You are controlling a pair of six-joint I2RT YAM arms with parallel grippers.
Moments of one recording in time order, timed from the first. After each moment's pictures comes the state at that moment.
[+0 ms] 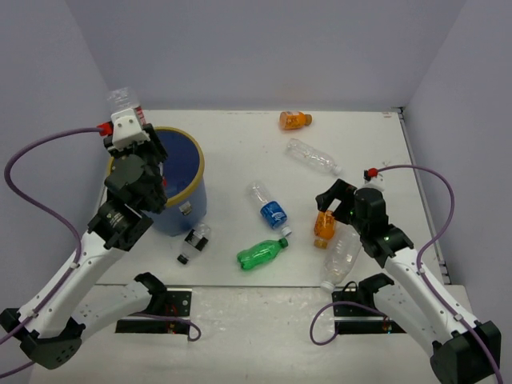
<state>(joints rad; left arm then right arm) -0.67 0.90 1.12 -0.10 -0.99 0.02 0.37 0.76 0.52 -0.28 0.14 0.72</state>
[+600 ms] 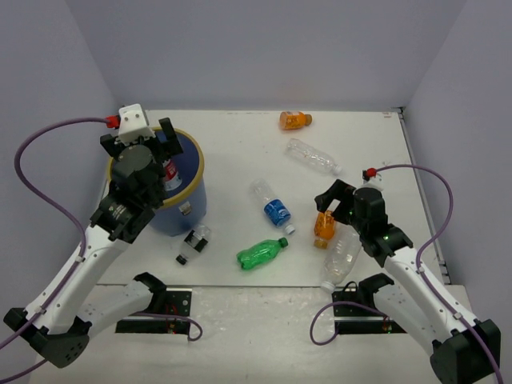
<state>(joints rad) -0.55 0.93 1.13 -0.21 -0.86 -0.10 0.37 0.77 0.52 -0.28 0.12 0.72</state>
